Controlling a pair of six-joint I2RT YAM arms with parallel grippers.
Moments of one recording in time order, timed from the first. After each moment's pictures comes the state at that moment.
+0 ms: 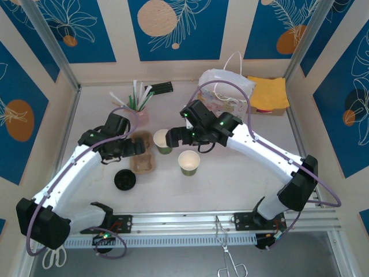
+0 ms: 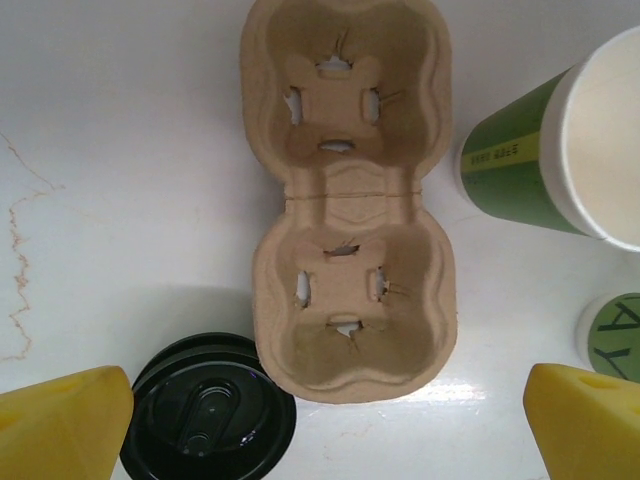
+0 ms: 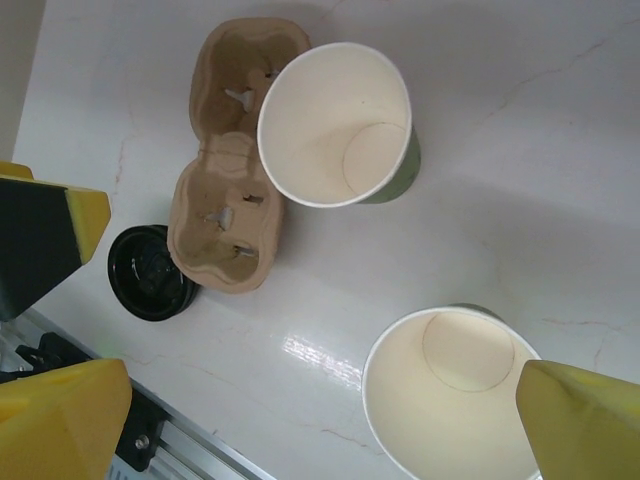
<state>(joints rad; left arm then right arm) -0.39 1.16 1.05 -1.02 -0.04 -0.52 0.84 1.52 1.49 -0.93 -0.08 0.61</state>
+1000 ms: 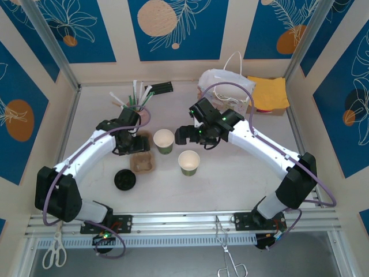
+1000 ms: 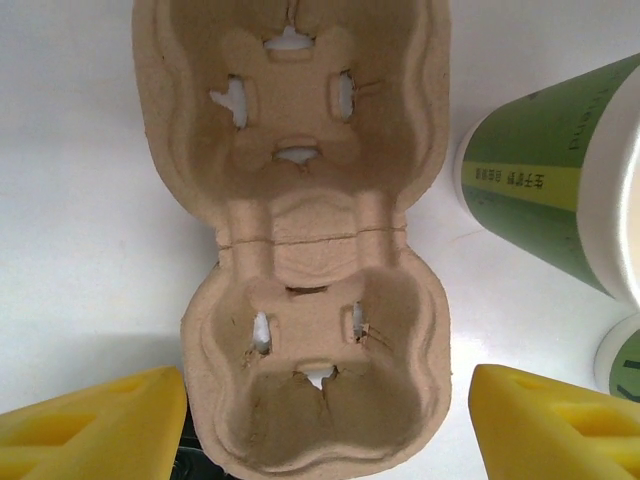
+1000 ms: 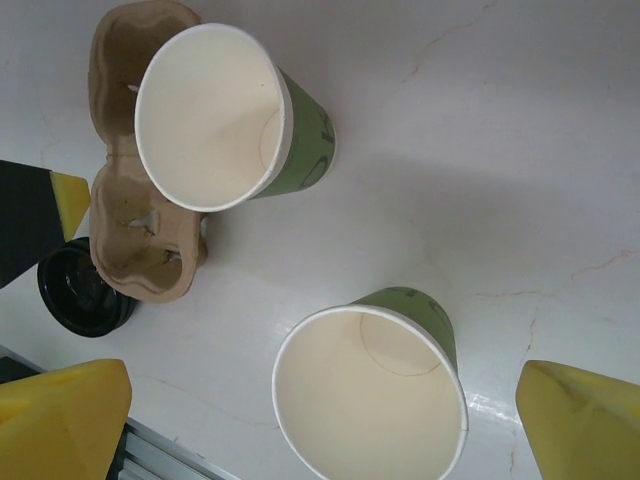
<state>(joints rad) -0.39 1.40 1.09 -0.94 0.02 -0.49 0.74 1.53 1.43 -0.95 -0.12 0.61</state>
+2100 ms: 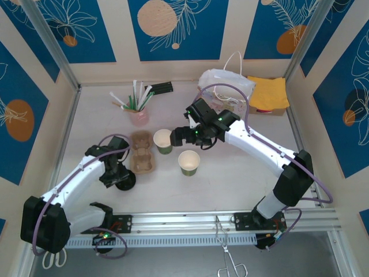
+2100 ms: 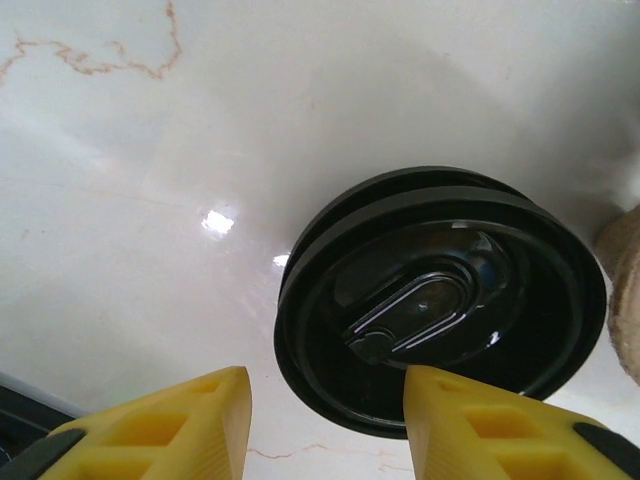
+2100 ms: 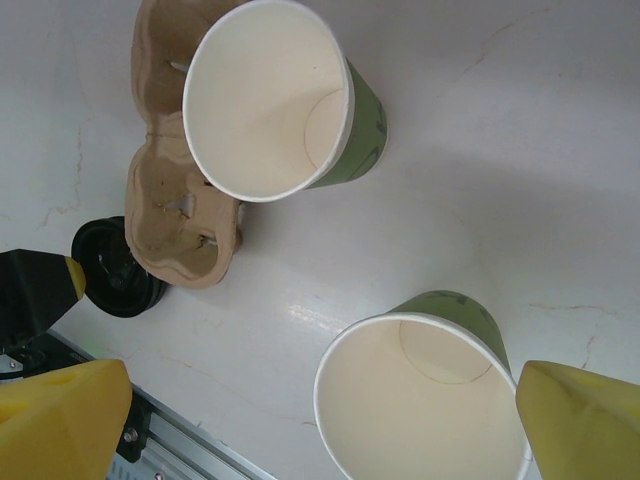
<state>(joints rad) -0.34 1.12 0.73 -1.14 -0.13 -0.87 0.75 1.56 1.43 -0.90 -0.19 0.59</state>
